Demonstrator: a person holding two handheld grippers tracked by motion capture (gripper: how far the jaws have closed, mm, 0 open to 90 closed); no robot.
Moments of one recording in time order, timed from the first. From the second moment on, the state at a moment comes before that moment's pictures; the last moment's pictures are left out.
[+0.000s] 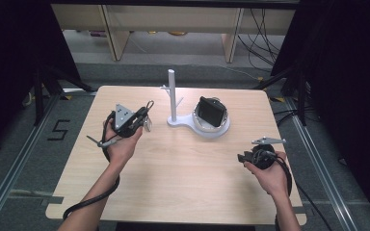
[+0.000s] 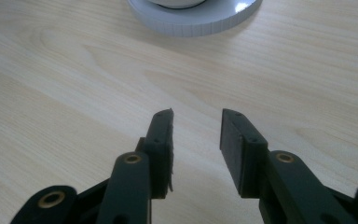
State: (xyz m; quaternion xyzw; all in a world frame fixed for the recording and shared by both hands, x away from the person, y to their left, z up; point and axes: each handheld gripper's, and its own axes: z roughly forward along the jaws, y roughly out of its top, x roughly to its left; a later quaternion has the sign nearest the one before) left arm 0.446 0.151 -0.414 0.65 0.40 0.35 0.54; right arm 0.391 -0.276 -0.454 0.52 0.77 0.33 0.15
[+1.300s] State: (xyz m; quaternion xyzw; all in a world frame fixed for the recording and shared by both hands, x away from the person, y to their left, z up) left arm 0.474 0.128 -0.394 0.64 0.40 0.37 0.54; right arm 0.391 -0.276 -0.455 0.52 0.77 0.33 0.15
